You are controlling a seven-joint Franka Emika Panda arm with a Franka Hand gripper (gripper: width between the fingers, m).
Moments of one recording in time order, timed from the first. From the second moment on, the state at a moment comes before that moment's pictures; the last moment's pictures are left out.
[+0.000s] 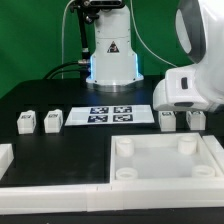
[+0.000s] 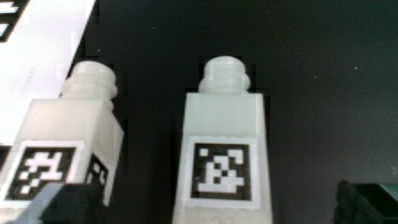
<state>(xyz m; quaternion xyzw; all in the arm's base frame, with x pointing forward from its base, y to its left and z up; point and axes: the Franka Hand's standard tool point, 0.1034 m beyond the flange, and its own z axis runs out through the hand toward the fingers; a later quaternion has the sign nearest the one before) 0.395 0.167 0.025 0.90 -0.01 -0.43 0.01</state>
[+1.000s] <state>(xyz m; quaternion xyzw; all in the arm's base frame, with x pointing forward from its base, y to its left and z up) 0.389 0.174 0.009 0.90 -0.01 -0.43 0.01</state>
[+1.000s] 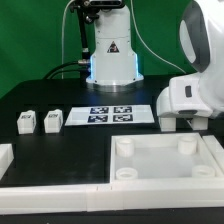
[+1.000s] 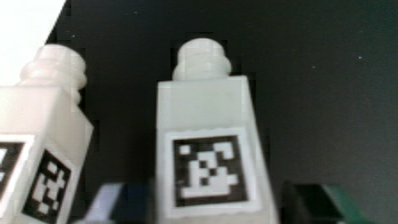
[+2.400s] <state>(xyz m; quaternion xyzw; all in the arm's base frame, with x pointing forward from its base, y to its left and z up) 0.493 0.133 0.137 0.98 0.03 -0.20 -0.03</state>
